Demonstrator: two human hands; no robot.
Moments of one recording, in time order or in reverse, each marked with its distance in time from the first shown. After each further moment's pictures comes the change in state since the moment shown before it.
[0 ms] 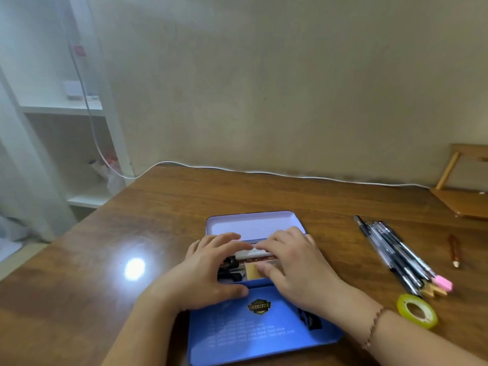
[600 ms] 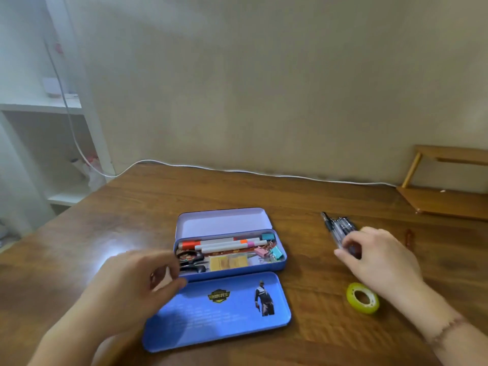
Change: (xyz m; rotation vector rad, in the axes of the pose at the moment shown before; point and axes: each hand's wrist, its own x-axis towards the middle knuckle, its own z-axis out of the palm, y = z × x) left_hand -0.051 0.020 -0.019 0.270 0.335 0.000; right_hand -0.087 0.123 -0.072 -0.299 0.111 0.547
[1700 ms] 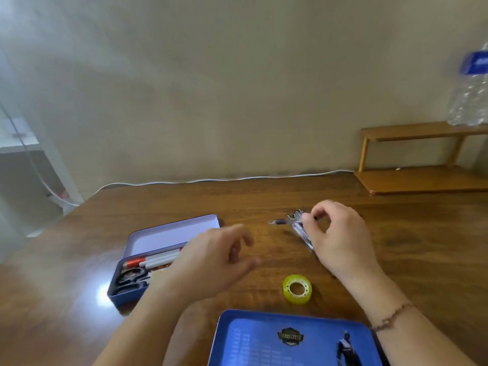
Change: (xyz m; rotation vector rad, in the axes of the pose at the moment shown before) left_hand 0.104 0.180 0.065 -0.129 -0.262 0.138; right_hand -0.008 0.039 -0.023 0.485 0.400 0.019
